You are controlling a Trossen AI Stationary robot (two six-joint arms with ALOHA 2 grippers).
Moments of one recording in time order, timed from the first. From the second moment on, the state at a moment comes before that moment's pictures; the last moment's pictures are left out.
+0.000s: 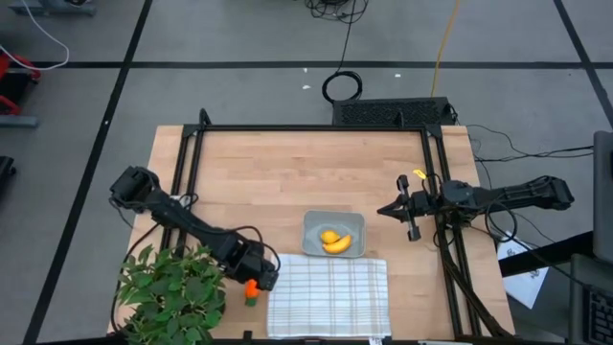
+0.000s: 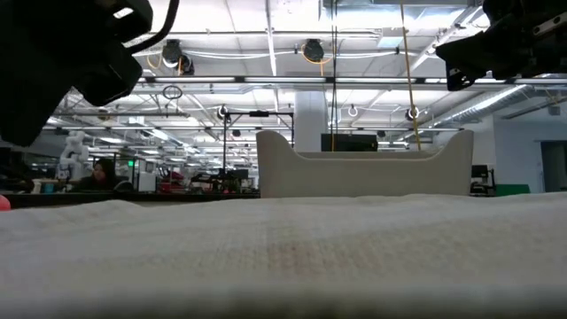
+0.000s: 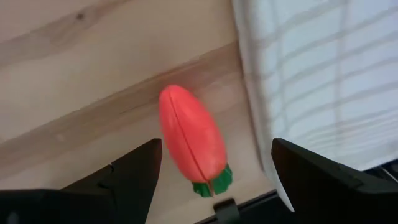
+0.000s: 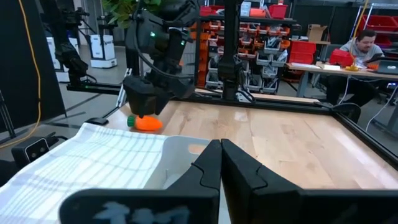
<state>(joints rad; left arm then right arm) -0.51 1.68 1.06 -0.64 0.22 -1.75 0.08 0.39 0.12 0.23 -0.05 -0.04</state>
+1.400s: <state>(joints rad) -0.57 1.76 1.06 -0.60 0.21 -1.81 0.08 0.39 0.12 0.23 -0.05 -0.04</state>
